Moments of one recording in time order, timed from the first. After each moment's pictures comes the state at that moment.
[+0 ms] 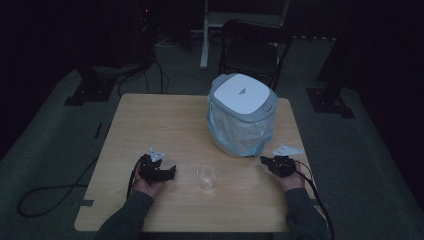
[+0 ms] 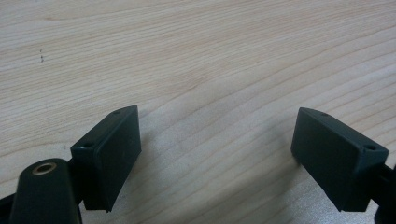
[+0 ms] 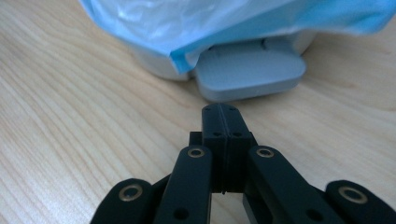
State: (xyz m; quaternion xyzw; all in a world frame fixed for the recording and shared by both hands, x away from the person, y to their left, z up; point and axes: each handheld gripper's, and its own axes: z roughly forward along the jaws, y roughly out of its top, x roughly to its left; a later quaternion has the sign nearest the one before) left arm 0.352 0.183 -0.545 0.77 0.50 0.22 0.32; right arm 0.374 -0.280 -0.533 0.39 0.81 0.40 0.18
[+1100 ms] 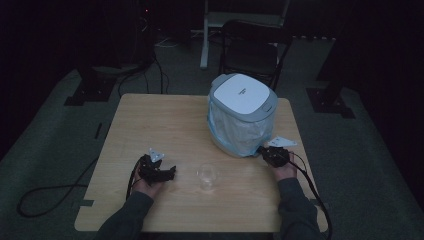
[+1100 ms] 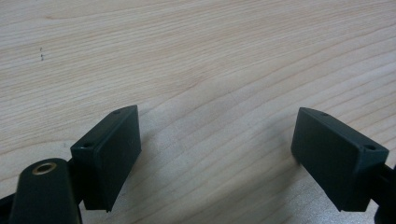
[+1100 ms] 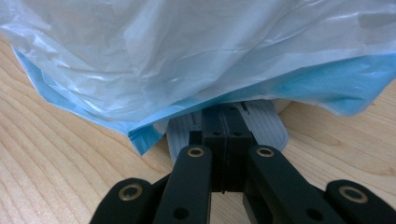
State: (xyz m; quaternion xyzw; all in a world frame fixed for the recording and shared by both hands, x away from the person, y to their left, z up) left arm 0.351 0.183 -0.545 0.78 0.50 0.22 0.32; right arm 0.406 -0.264 -0.532 0.38 0.79 0.42 0.22
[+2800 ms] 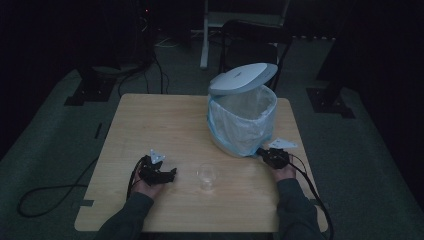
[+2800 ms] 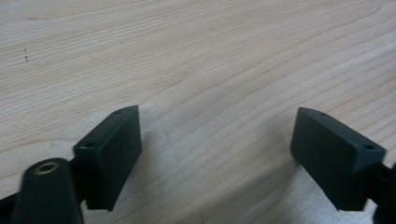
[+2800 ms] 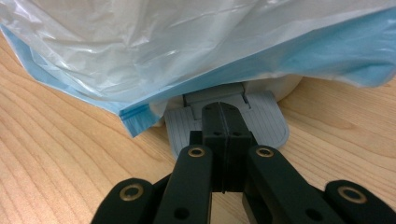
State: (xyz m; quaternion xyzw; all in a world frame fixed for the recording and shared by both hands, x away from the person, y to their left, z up) left arm 0.346 0.183 -0.543 0.79 0.48 0.20 0.32; right arm 0.406 -0.269 -0.544 0.39 0.79 0.43 0.20
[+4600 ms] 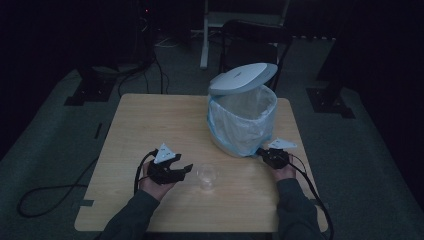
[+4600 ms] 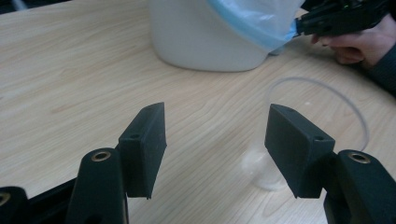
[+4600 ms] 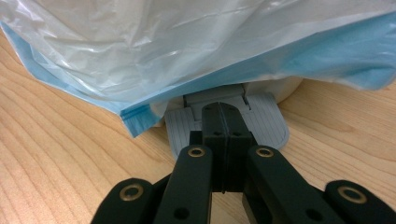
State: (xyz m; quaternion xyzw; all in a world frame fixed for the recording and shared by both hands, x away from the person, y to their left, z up) left arm 0.316 0.141 -0.458 0.80 0.36 0.15 0.44; right arm 0.406 -0.268 -0.544 0.39 0.79 0.43 0.20
